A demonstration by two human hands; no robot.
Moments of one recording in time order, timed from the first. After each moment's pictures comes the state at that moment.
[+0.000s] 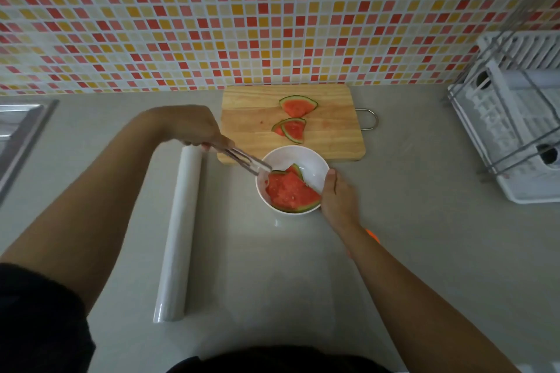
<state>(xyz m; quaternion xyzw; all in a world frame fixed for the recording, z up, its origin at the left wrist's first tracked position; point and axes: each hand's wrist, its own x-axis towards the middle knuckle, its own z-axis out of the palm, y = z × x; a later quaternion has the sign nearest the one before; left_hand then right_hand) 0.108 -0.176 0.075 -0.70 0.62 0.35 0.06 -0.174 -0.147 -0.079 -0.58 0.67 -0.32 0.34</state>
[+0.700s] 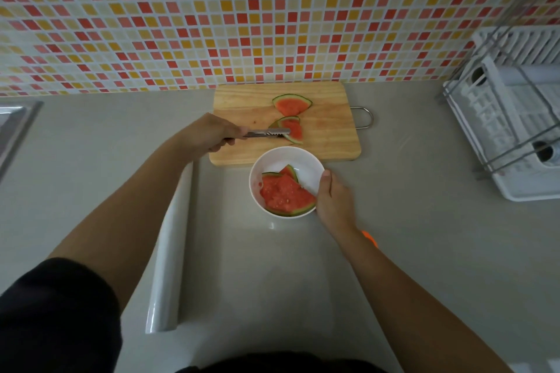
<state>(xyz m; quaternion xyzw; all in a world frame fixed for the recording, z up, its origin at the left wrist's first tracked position) 0.087 -0.195 0.006 -0.69 0.45 0.51 -0.26 -0.174 -0.146 -0.082 -0.58 0.67 -0.32 0.33</state>
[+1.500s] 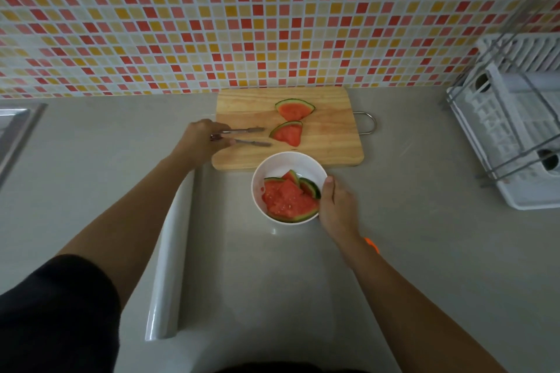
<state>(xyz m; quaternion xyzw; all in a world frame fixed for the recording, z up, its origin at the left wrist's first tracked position) 0.103 -0.189 -0.015 -0.74 0.62 0.20 -0.17 -0.176 -0.148 -0.082 -0.59 0.67 -0.31 0.32</state>
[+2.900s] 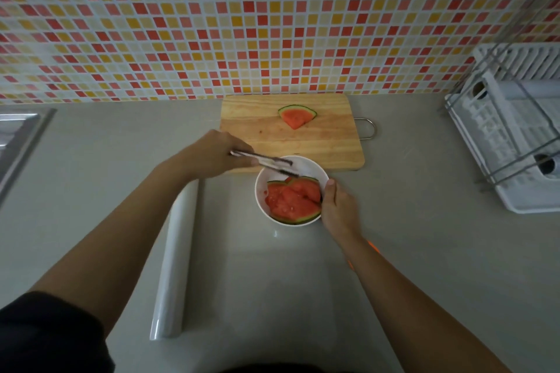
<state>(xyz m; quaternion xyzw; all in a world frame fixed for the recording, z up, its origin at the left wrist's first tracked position) 0.079 -0.159 0.034 -0.60 0.76 0.22 -0.10 -0.176 -0.147 -0.073 -0.60 0.67 -0.29 0.34</state>
